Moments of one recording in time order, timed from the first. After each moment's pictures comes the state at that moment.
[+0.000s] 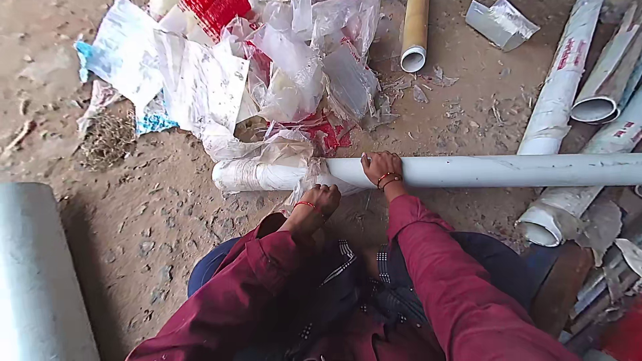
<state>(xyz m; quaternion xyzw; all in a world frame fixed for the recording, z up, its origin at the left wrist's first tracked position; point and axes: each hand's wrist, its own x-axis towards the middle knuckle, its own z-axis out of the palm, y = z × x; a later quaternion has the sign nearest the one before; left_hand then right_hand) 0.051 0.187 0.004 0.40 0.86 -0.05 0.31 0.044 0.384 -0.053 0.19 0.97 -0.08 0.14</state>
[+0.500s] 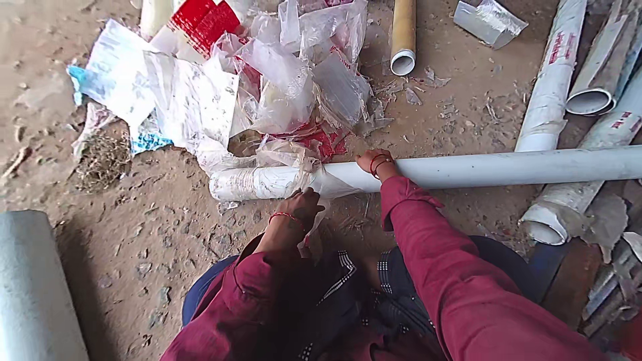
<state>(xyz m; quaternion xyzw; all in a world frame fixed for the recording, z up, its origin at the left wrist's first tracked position) 0.038 0.170 0.030 0.30 0.91 0.02 0.30 -0.008 0.397 -0.031 0.20 0.91 -0.12 0.33</state>
